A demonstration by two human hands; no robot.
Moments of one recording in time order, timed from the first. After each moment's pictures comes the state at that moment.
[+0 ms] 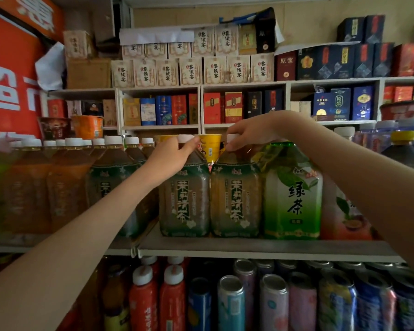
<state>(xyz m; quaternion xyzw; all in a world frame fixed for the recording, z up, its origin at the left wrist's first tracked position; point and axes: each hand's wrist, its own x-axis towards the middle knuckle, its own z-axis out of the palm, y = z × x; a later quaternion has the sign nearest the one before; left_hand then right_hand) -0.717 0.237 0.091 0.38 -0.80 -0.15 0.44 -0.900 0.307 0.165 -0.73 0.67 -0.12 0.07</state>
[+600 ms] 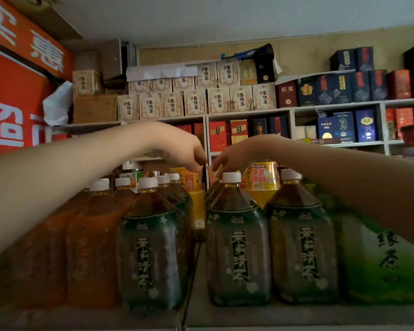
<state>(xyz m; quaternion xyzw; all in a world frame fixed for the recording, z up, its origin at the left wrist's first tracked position) -0.664 0.205 0.206 0.39 -0.91 0.13 0.04 -0.830 0.190 0.193 -0.73 0.68 -0.02 -0.01</state>
